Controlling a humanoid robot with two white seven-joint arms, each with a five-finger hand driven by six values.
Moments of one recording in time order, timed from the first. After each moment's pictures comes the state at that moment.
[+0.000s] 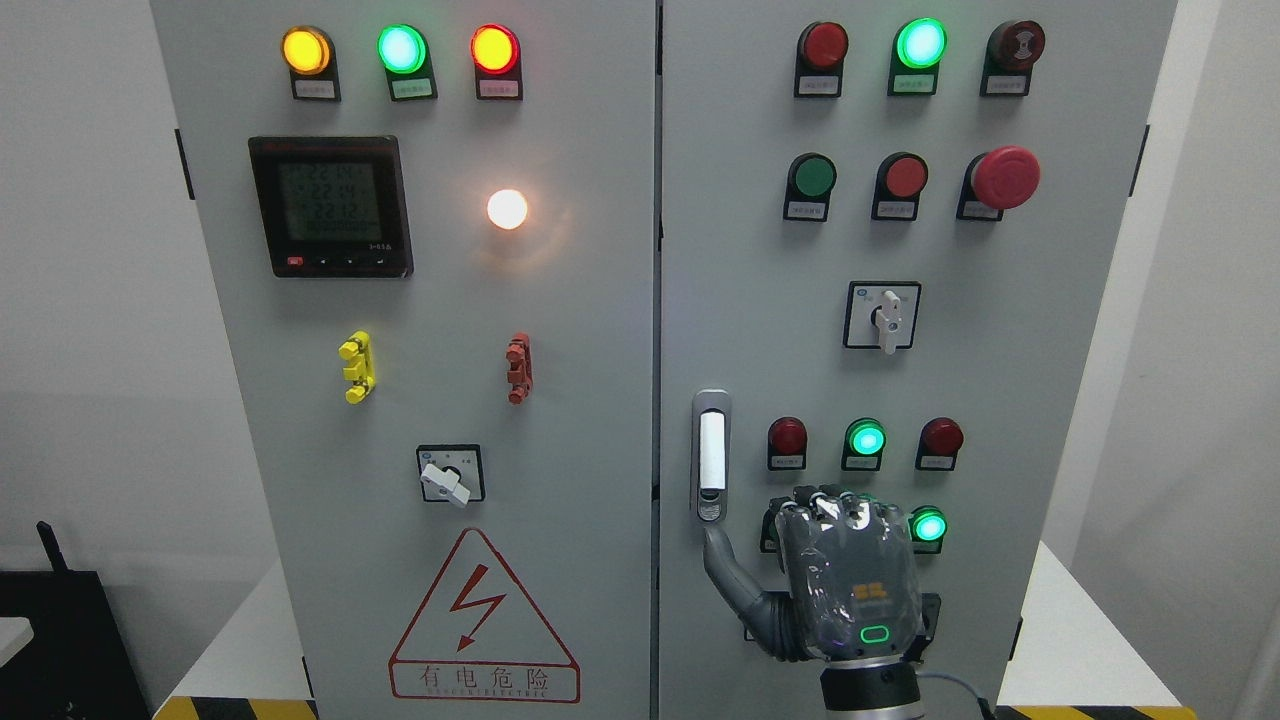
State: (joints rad) left arm 0.00 -0.05 -0.10 0.00 0.21 -0.11 0.00; right arm -0.40 0.14 0.18 -1.71 1.56 0.06 -0.27
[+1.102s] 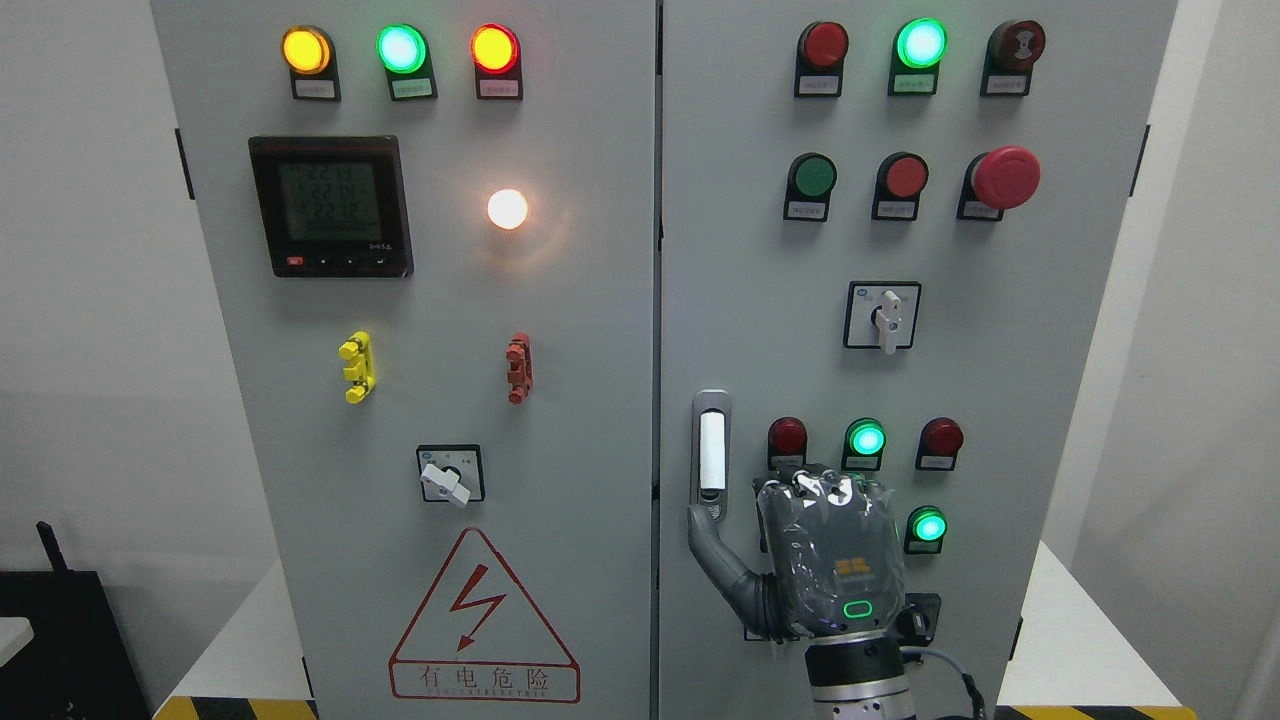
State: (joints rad) left arm 0.00 -0.05 -0.10 0.00 0.21 -0.11 0.00; right arm -0.44 0.14 0.21 -1.70 1.56 0.07 -0.21
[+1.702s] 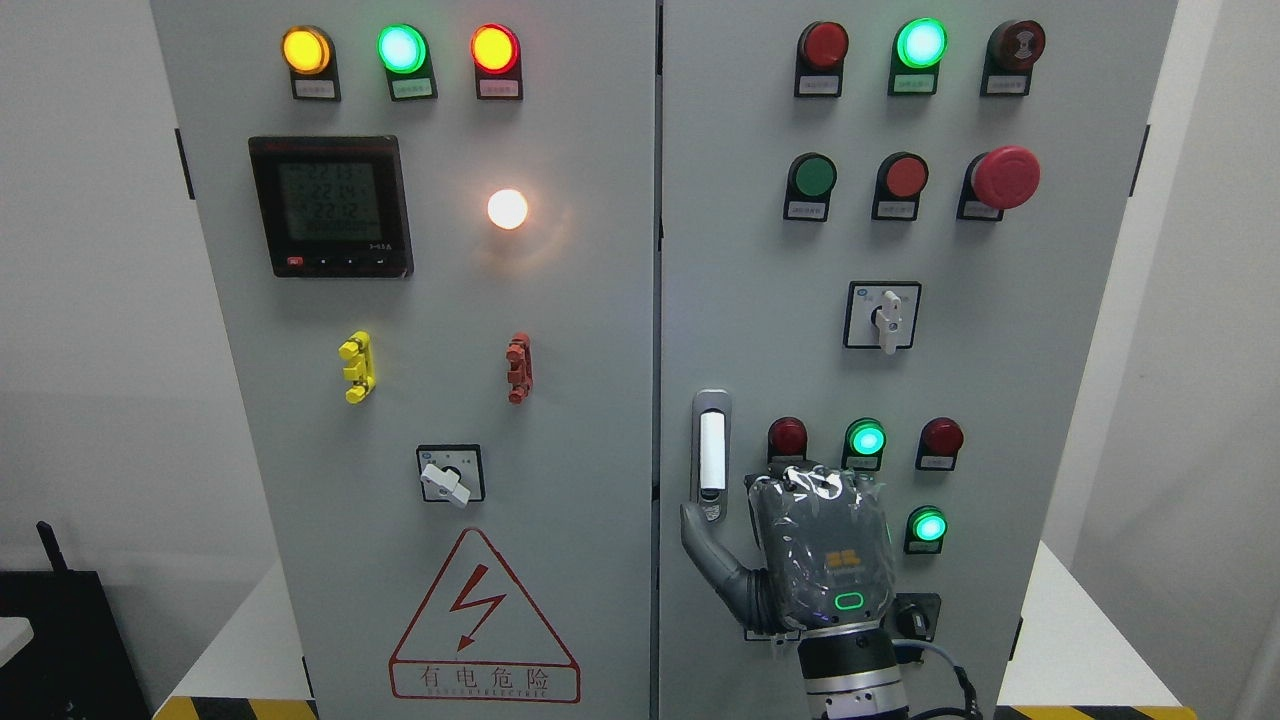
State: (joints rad) left arm 0.00 -0.05 -0.10 0.00 0.21 -0.11 0.00; right arm -0.45 0.14 0.22 -1.69 1.55 0.08 -0.20
